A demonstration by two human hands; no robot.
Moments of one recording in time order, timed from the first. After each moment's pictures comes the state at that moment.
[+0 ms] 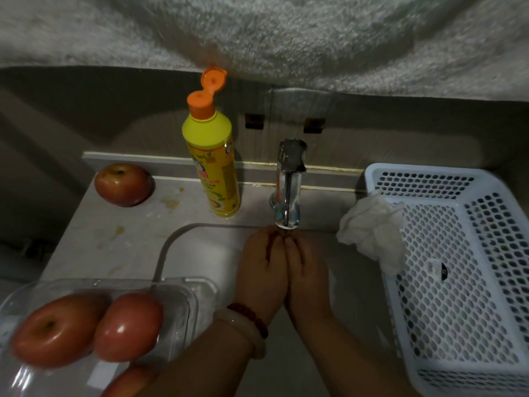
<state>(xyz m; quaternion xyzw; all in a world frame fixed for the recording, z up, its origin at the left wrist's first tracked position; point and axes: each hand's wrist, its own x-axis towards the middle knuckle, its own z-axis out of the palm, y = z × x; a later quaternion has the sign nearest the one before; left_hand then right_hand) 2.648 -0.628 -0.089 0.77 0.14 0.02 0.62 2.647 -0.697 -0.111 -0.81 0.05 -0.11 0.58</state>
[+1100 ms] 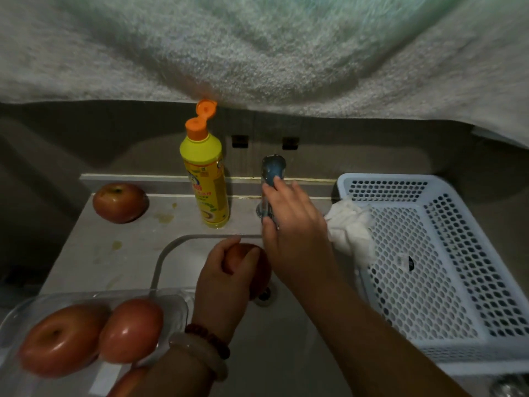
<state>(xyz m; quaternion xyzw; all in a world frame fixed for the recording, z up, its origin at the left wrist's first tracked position) 2.619 -0.591 -0.054 0.74 0.19 0.02 0.65 2.665 -0.704 -0.030 -0.94 -0.11 -0.21 0.25</state>
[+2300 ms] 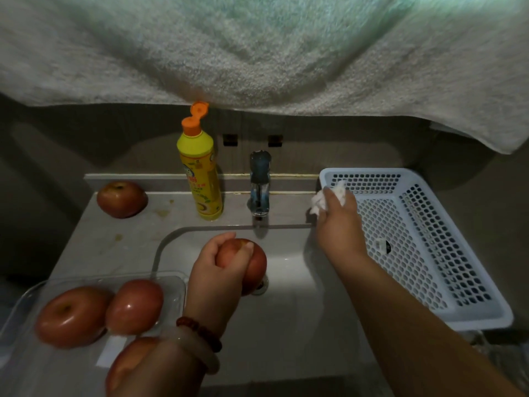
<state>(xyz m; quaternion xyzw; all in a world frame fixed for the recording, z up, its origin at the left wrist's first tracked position) 2.578 -0.596 -0.026 0.71 0.18 -0.01 0.68 2.654 -0.788 -0.035 -0.95 0.15 -0.05 0.28</state>
